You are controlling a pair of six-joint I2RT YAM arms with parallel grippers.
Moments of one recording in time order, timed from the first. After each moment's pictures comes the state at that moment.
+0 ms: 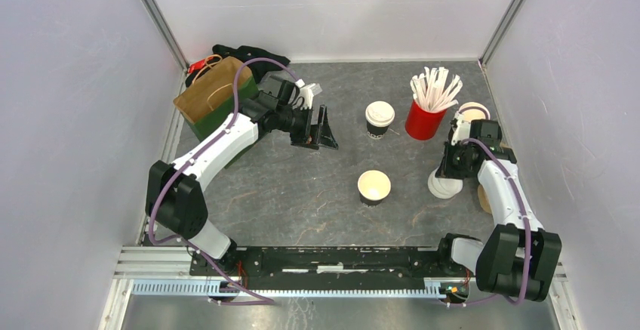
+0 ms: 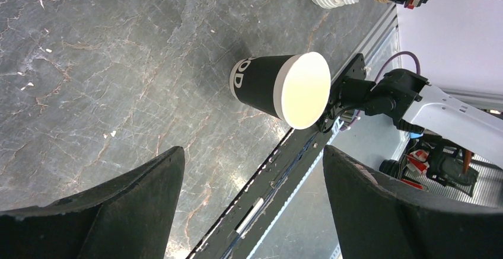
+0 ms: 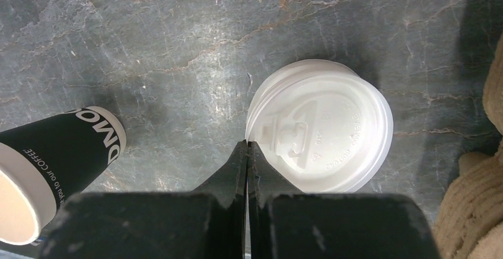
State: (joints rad) left arm -0.50 1.58 1.32 -0.63 0.66 -0.37; right arm -0.19 1.15 0.78 -0.73 -0.29 -0.02
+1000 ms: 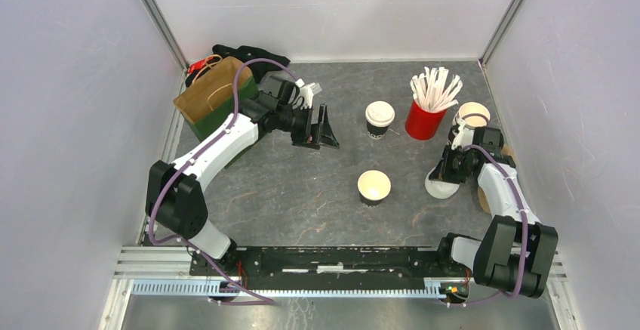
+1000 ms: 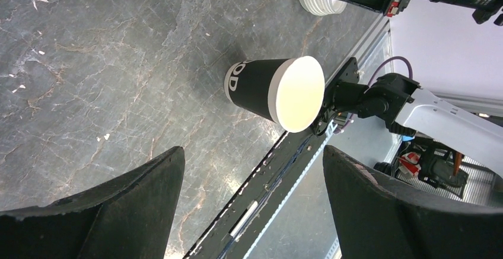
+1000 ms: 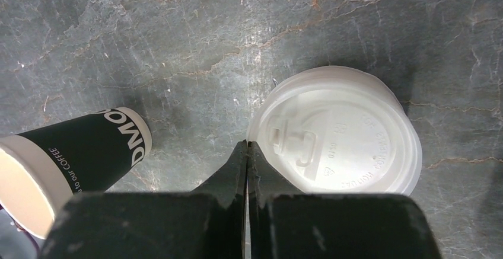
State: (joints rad) left arm -0.50 1.58 1.32 -0.61 0.67 -0.40; right arm -0.25 1.18 0.69 -0.63 -0.46 0.01
